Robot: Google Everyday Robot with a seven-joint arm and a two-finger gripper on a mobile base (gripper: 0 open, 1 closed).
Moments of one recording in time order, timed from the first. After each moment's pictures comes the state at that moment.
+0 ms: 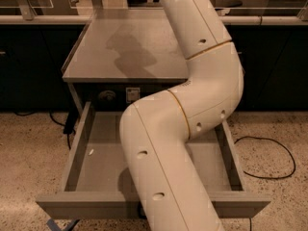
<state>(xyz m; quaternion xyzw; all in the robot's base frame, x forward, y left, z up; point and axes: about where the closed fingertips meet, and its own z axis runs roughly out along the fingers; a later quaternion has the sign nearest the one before) 0.867 0.066 1.110 -0.83 0.15 -0.46 0.28</state>
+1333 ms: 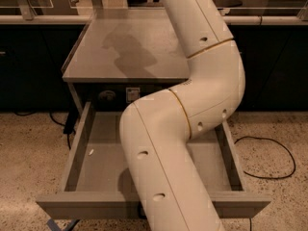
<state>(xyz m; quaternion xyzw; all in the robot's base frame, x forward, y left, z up) 0.865 0.064 1.116 -0.83 0.15 -0.46 0.28</state>
